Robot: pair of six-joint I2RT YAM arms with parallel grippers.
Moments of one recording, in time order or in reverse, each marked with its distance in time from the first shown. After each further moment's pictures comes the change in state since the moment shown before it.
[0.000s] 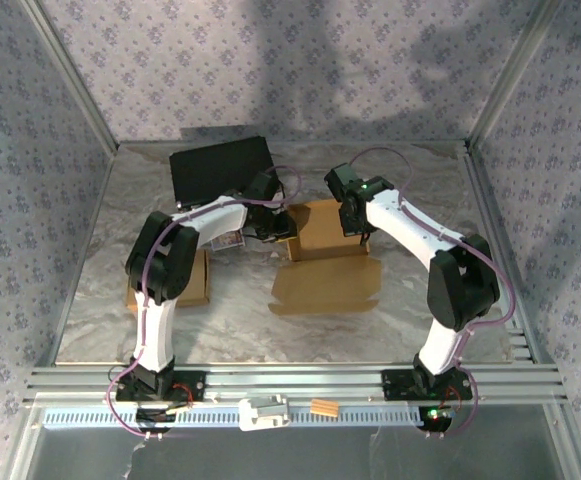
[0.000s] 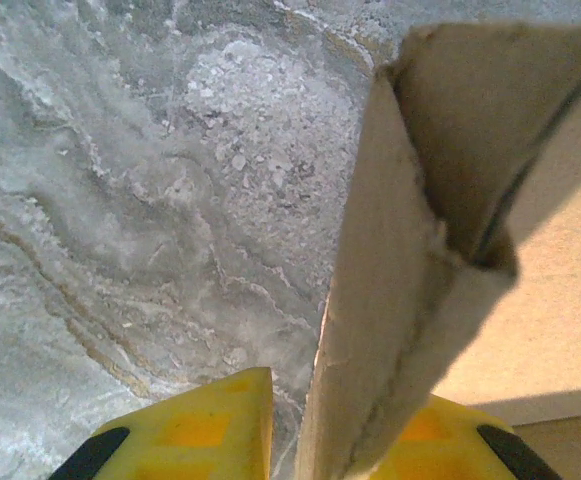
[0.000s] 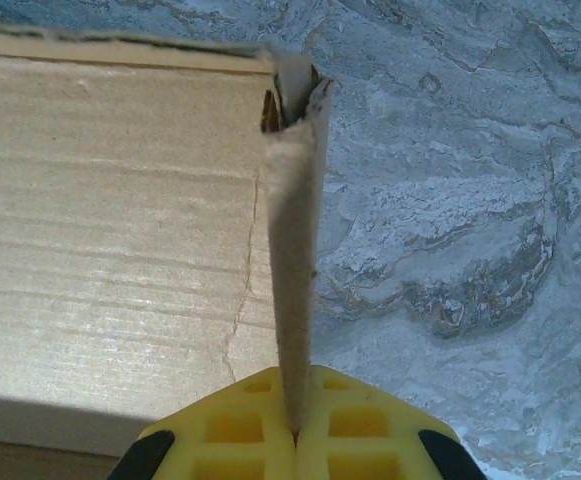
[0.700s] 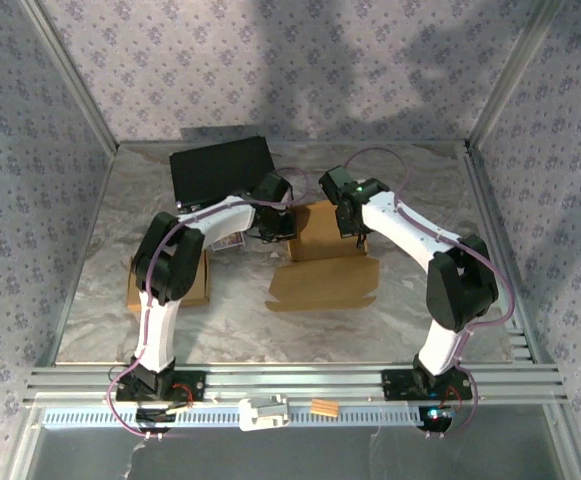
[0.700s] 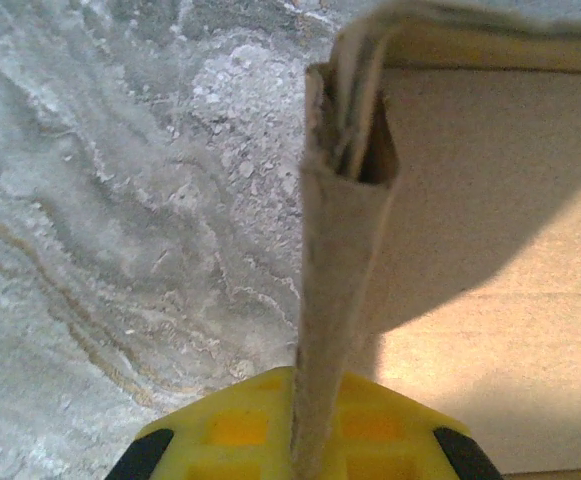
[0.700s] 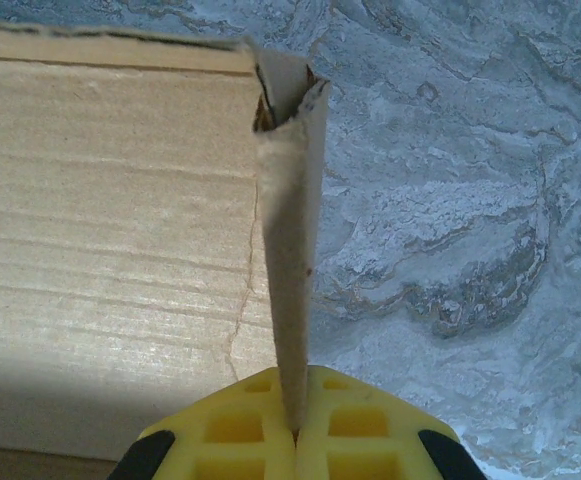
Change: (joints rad) left arm -0.060 0.014 0.053 -0.075 -0.149 -0.011; right arm 0.037 0.000 0.000 -0.001 0.041 0.023
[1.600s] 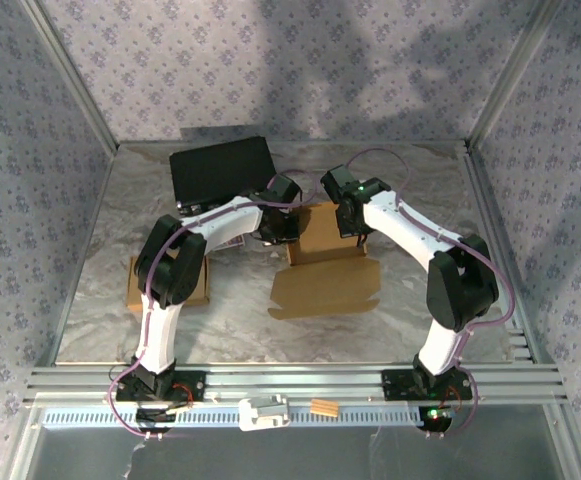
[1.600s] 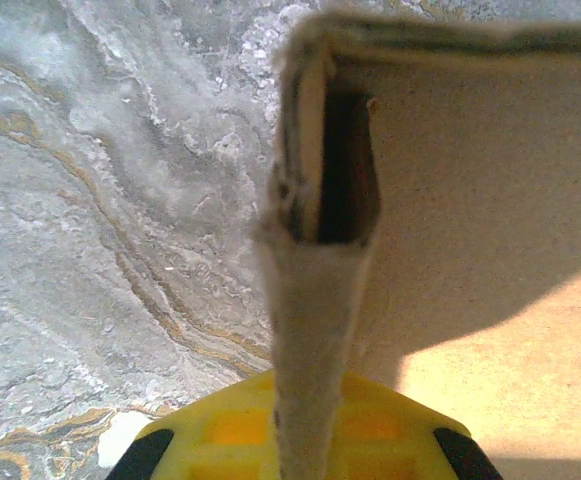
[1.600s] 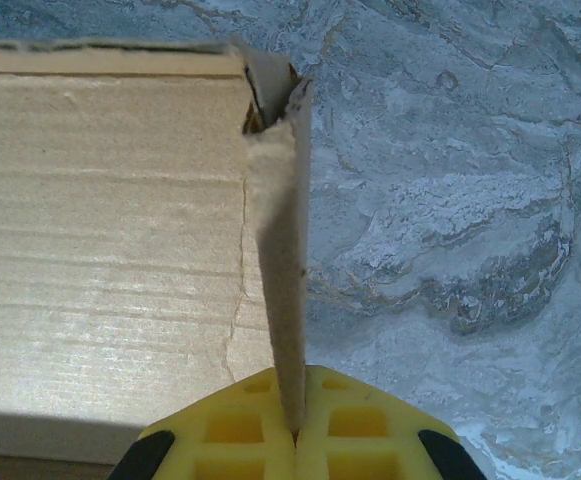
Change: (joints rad) left arm -0.047 -0.009 0.045 -0.116 -0.135 -0.041; right arm -0.018 0.000 -0.002 0.003 -0.044 0.003
